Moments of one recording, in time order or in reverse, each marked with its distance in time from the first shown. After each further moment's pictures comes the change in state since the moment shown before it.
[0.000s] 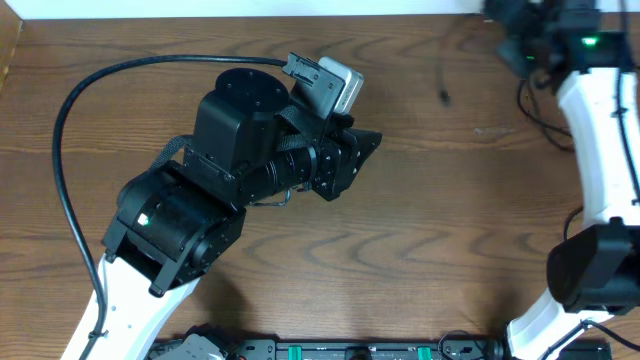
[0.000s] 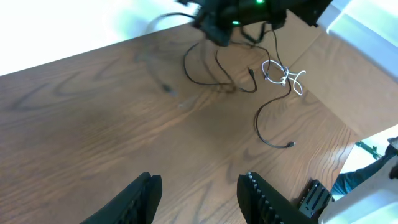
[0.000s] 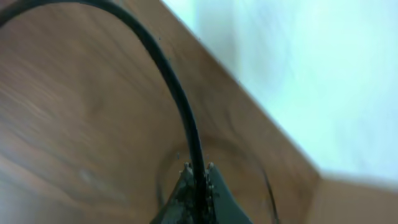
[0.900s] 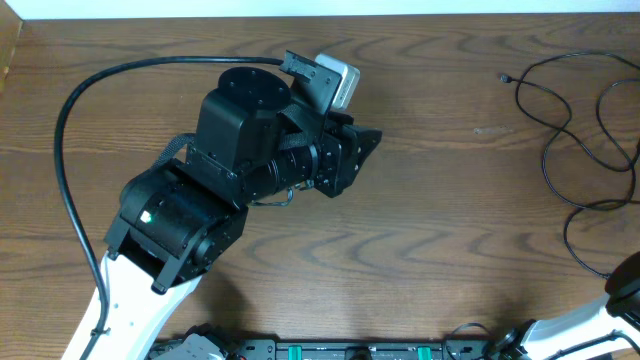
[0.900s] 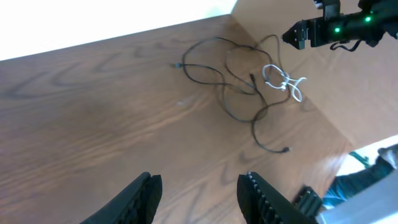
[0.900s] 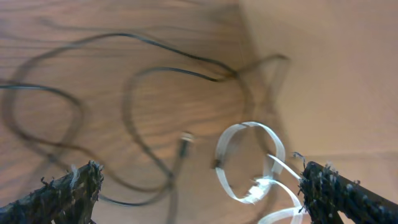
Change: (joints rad) left arm 0.000 0.006 0.000 0.000 -0.019 -0.066; right arm -0.647 0.000 -0.001 -0.009 -0.264 0.328
